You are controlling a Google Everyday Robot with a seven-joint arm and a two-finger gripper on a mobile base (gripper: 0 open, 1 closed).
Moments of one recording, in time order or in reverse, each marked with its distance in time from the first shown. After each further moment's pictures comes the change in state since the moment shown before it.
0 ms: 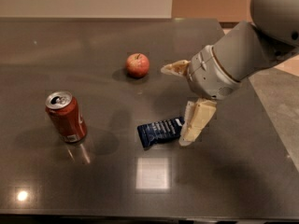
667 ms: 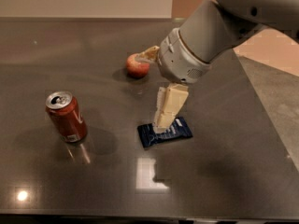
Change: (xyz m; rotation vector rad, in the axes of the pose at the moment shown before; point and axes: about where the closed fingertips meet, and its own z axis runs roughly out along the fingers) arm -0.056 -0.027 0.014 -0.030 -0.009 -0.057
